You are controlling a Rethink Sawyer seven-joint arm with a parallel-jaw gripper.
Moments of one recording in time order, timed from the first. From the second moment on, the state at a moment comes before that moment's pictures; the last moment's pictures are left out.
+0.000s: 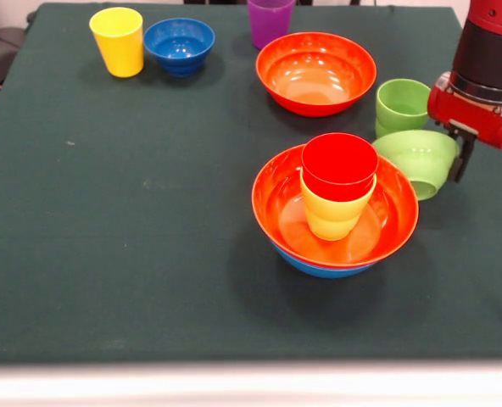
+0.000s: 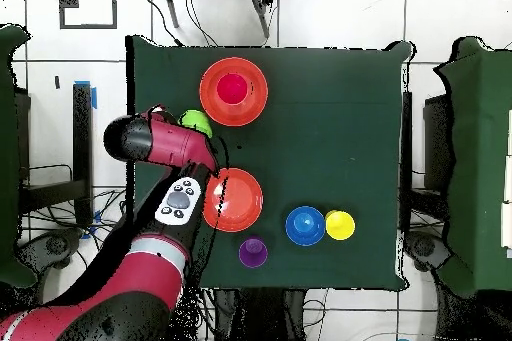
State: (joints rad) arm 0.32 -0.21 -0.32 1.32 0.57 0.35 2.33
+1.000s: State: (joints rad) arm 0.31 -0.33 -0.28 1.33 0.58 0.43 2.33
